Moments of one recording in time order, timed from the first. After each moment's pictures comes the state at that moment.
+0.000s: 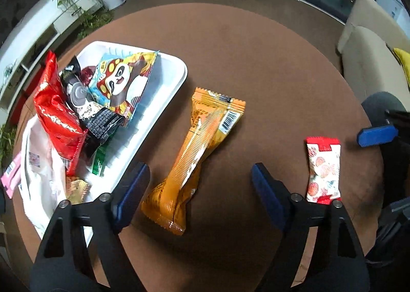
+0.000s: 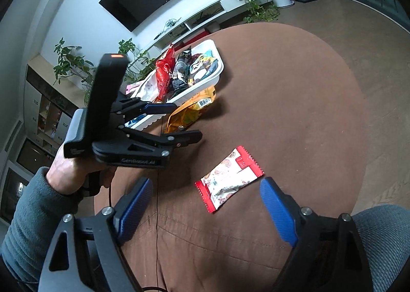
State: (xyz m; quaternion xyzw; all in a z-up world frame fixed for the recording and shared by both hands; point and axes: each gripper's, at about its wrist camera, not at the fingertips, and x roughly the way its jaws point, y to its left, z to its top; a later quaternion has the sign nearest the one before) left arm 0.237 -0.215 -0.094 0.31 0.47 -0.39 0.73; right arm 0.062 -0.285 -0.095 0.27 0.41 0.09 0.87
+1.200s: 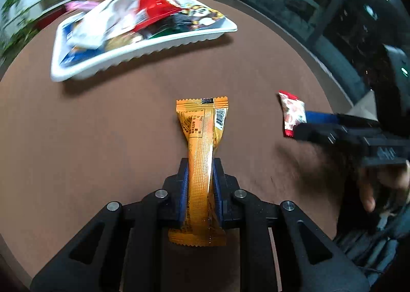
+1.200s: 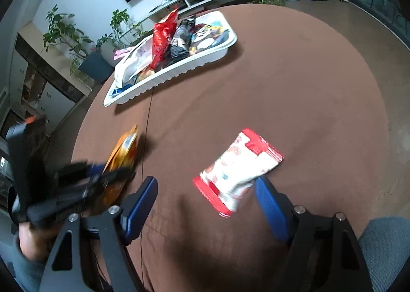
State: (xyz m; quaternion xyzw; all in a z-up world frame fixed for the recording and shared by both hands) left arm 0.233 -0.075 -0.124 0.05 0.51 -0.30 0.80; right arm 0.097 -0.243 -0.109 0.18 0.47 0.08 0.86
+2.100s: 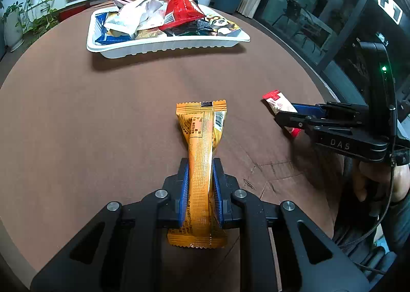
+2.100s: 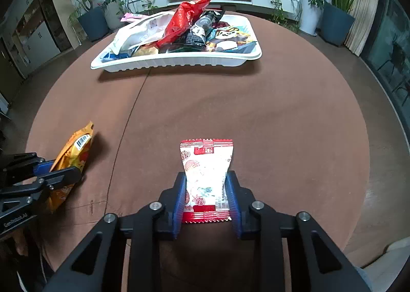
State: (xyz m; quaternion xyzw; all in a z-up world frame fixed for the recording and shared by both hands) left arm 0.179 -0.051 -0.129 0.01 0.48 -0.27 0.84; right arm 0.110 -0.215 -0.109 0.00 0.49 0.05 0.87
